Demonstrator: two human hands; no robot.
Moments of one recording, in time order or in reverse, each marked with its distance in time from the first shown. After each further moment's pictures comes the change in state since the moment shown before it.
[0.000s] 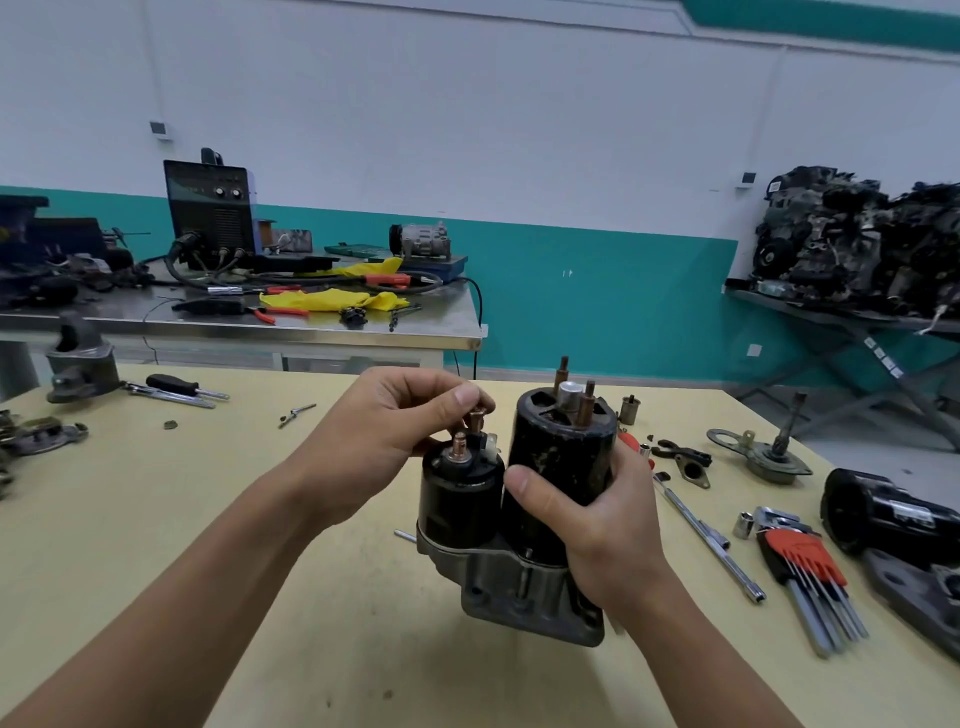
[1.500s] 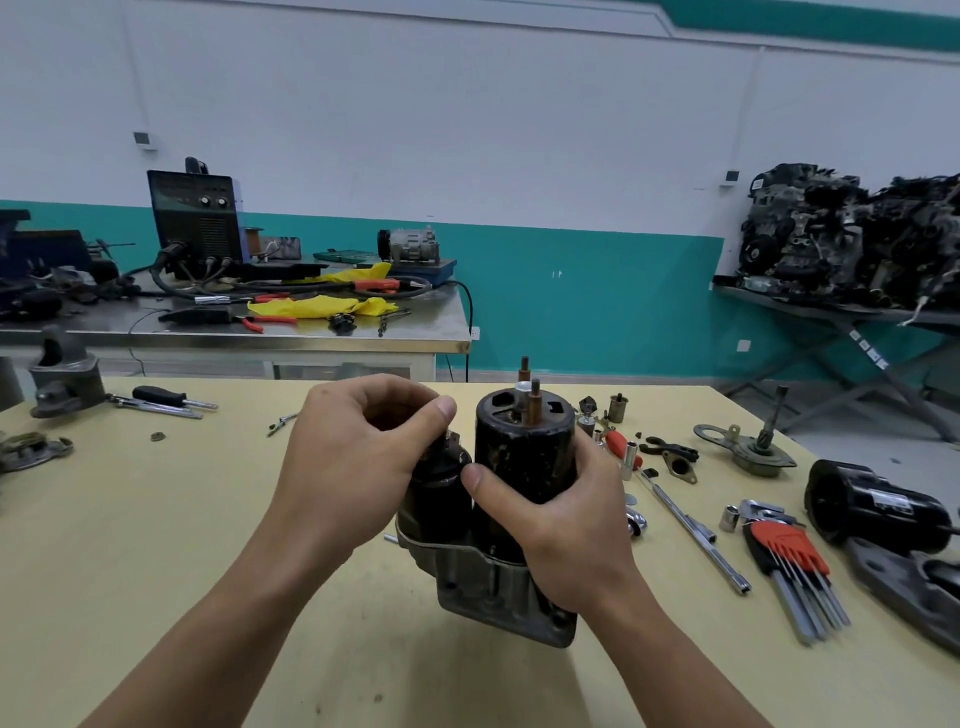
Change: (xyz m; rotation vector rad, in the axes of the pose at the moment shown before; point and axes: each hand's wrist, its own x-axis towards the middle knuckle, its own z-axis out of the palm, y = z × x) left_hand -0.020 0.006 0.024 0.264 0.517 0.068; right_hand -0.002 -0.006 0.013 -0.068 0.053 -0.028
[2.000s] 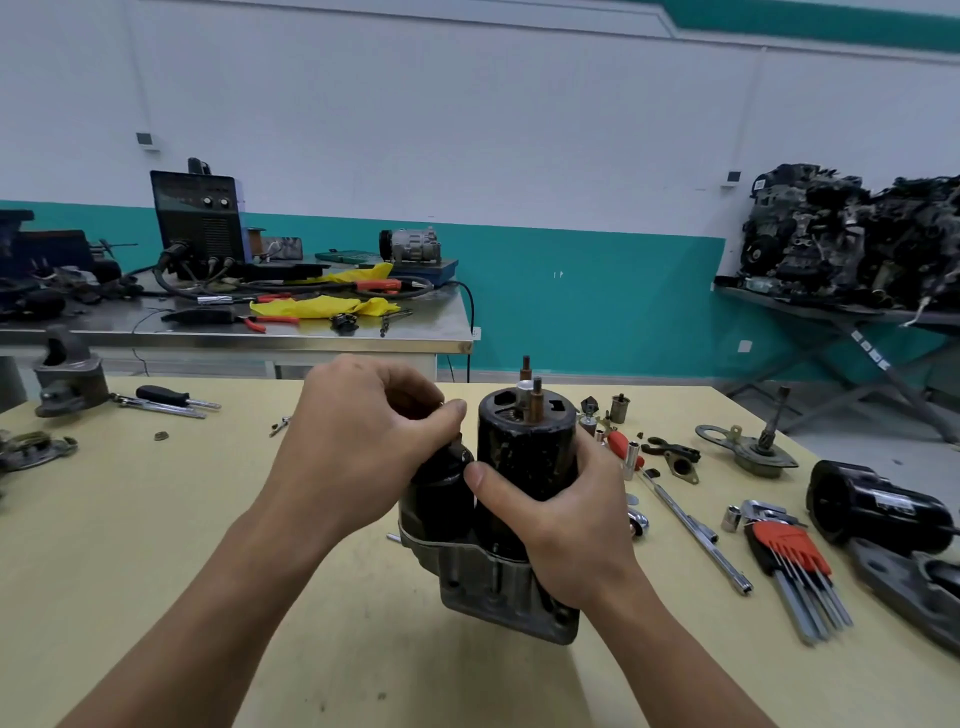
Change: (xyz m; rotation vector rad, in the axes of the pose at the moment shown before) left_hand 0.009 0.013 -0.008 0.314 -0.071 0.177; right_hand 0.001 -0.002 0.000 0.002 -0.023 -0.019
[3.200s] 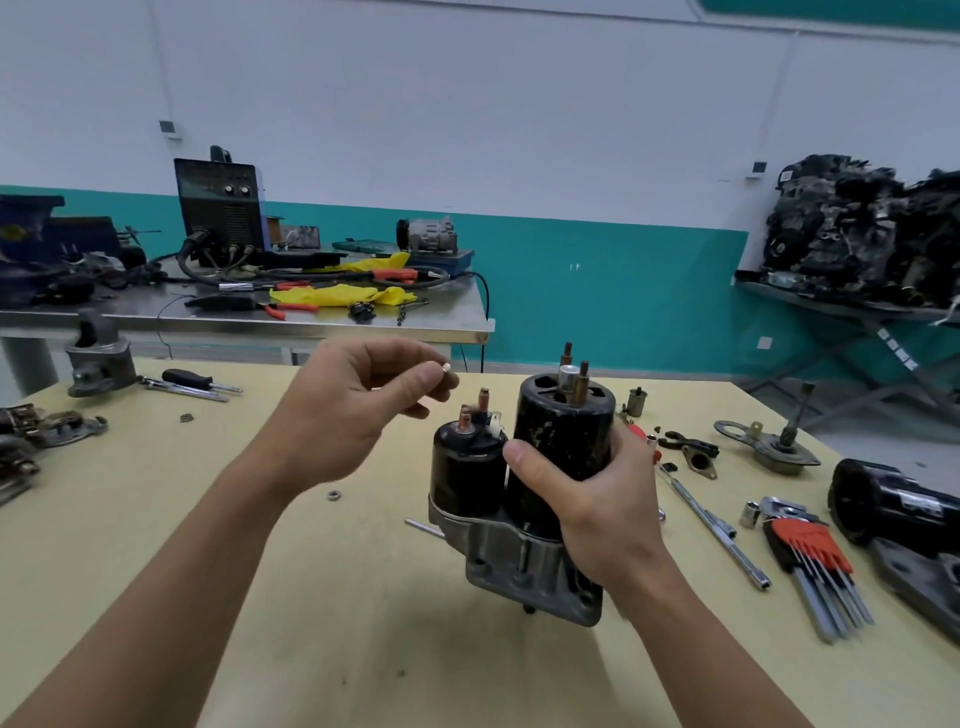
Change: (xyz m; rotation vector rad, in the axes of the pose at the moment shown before) left_hand 0.022 -0.049 -0.016 -0.411 -0.264 0.073; right_hand 0.002 0.005 -0.007 0.018 0.044 0.078
